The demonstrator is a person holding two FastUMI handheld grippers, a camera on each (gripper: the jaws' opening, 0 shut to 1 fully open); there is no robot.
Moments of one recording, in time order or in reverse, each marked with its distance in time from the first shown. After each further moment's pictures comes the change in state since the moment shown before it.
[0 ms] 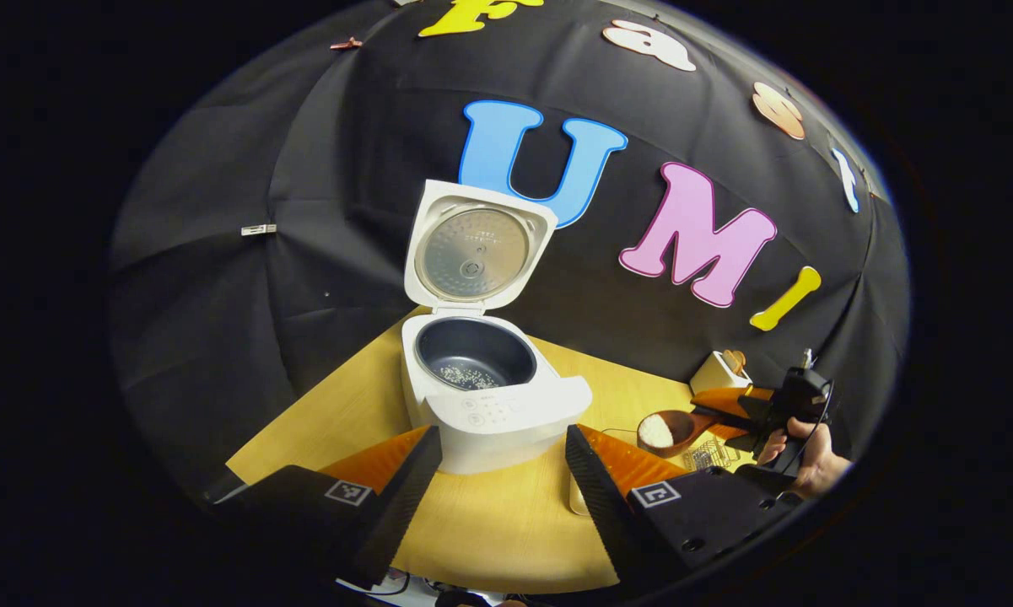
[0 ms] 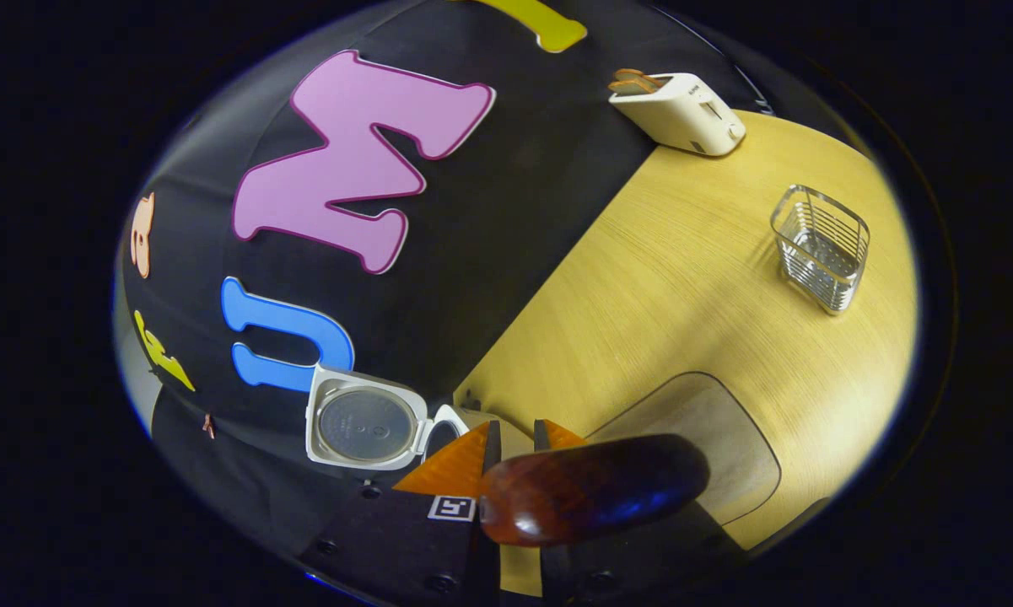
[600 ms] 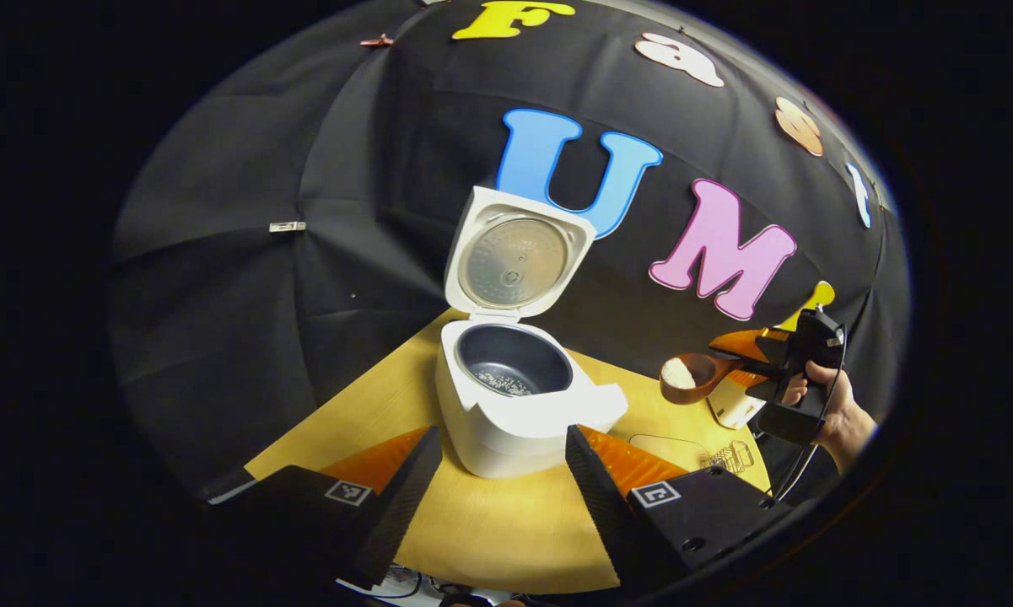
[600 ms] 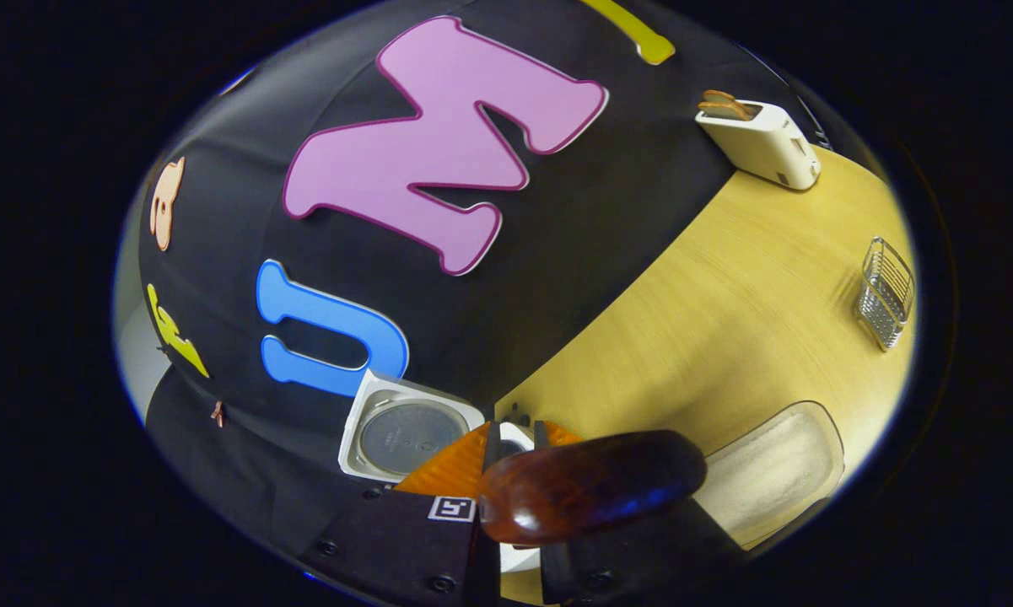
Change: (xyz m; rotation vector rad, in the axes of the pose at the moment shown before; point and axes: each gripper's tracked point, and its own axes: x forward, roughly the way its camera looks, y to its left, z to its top) left arm -0.013 0.056 -0.001 -0.071 -0.015 0.049; right arm 0.044 0.109 -0.003 -0.091 -0.011 0.100
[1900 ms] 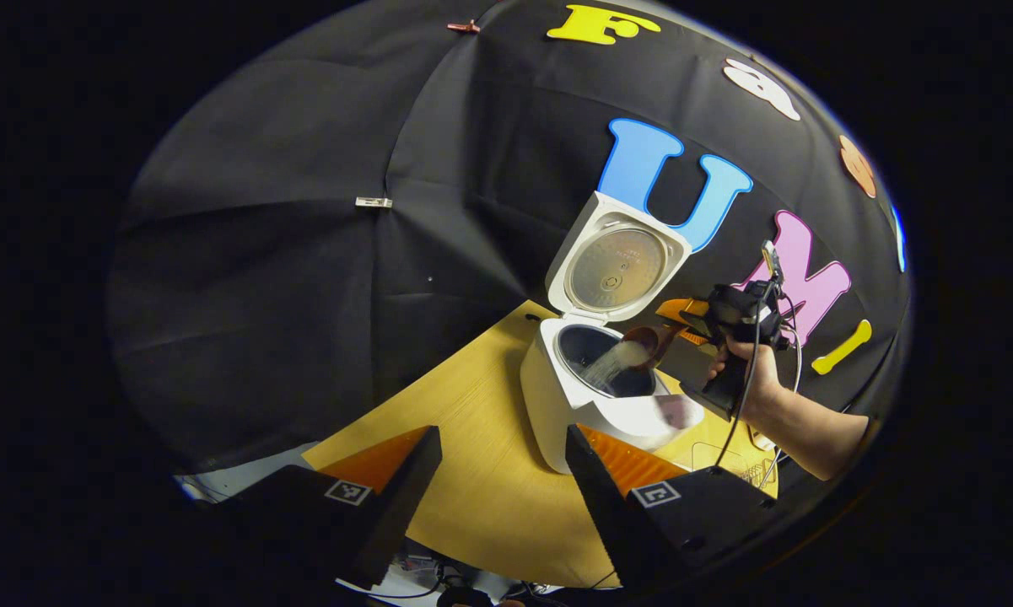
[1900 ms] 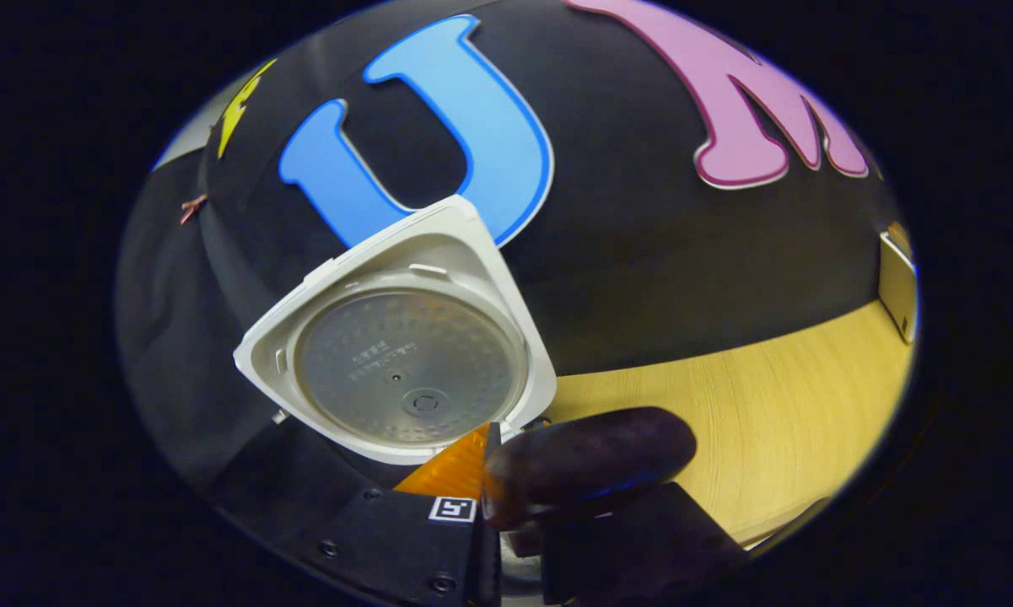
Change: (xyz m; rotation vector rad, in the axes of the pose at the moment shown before) left arm -0.016 0.103 -0.001 -0.103 0.009 0.156; right arm 0.180 0.091 -0.133 -0.681 0.011 0.065
